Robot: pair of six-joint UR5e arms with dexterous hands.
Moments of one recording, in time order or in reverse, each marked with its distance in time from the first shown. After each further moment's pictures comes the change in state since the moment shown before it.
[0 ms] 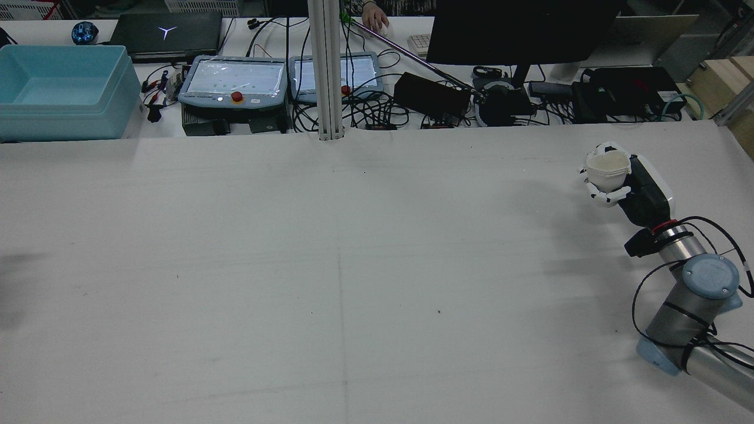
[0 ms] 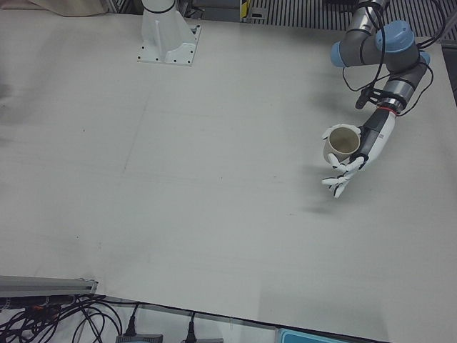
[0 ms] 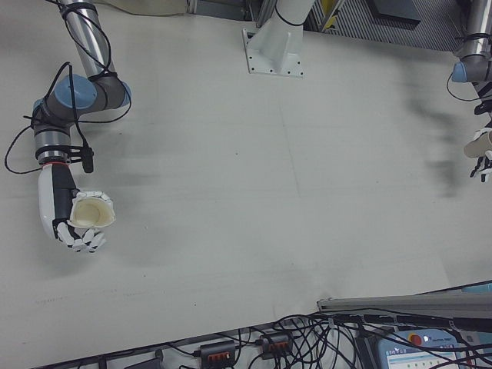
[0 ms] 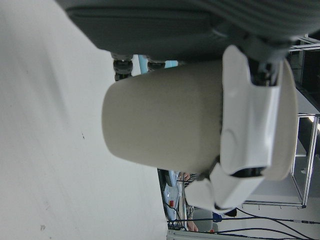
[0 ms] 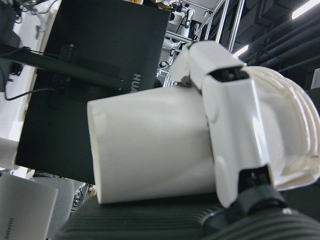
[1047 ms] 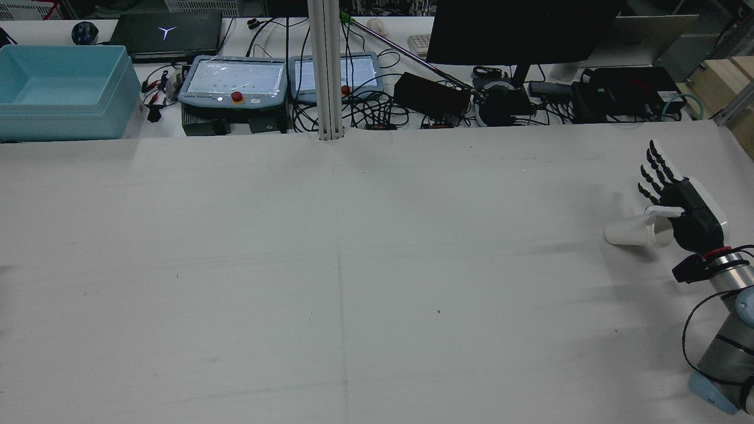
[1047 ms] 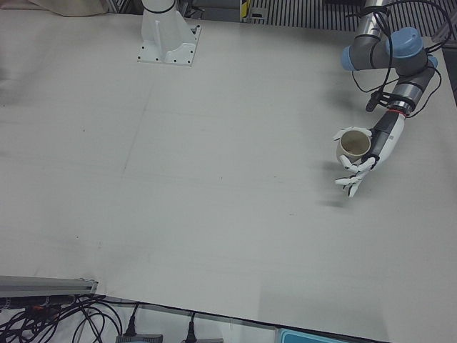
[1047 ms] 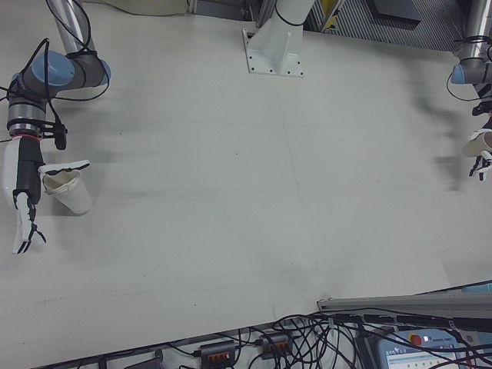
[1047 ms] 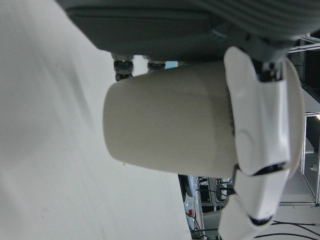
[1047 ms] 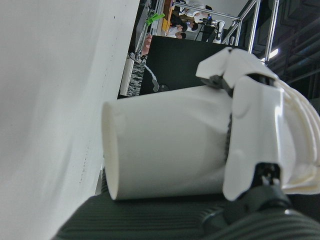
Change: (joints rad) left arm 0.006 0.021 0.138 -0.137 -0.009 0.059; right arm -0.018 -0.180 0.095 0.002 0.067 0.006
